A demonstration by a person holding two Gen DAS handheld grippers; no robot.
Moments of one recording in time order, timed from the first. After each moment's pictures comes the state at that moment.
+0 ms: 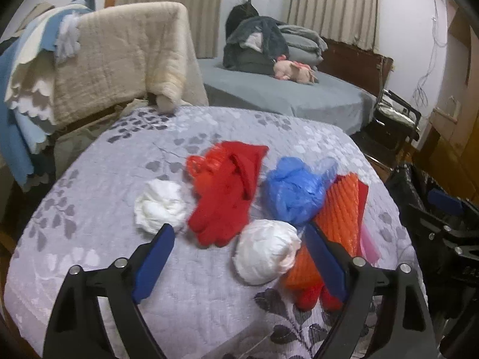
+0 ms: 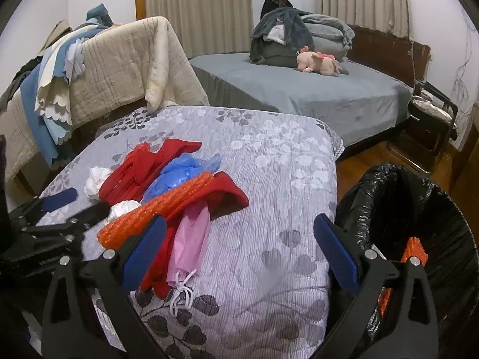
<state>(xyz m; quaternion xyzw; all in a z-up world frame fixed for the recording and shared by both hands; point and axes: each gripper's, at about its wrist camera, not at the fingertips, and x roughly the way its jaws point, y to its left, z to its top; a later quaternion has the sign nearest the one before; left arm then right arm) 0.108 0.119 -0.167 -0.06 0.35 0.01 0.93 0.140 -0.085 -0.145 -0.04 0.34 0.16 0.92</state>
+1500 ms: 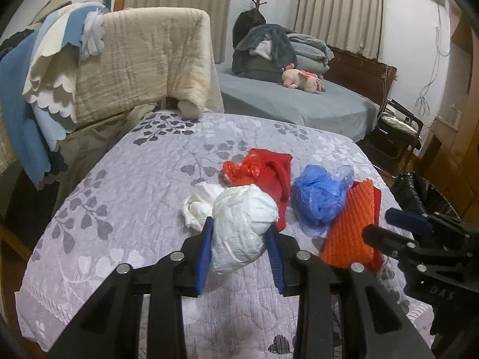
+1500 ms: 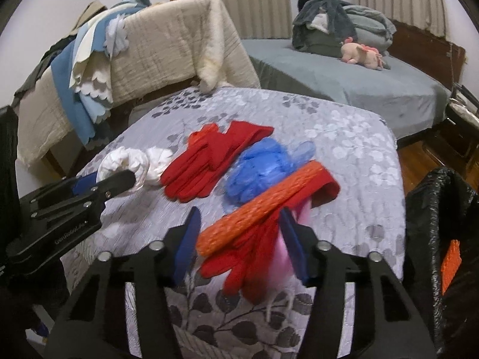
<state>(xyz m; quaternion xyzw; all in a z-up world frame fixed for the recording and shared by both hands) 0.080 0.168 -0.152 -0.08 0.33 0.02 0.94 0.125 -0.009 -0.150 -0.05 0.38 0.25 0.89</state>
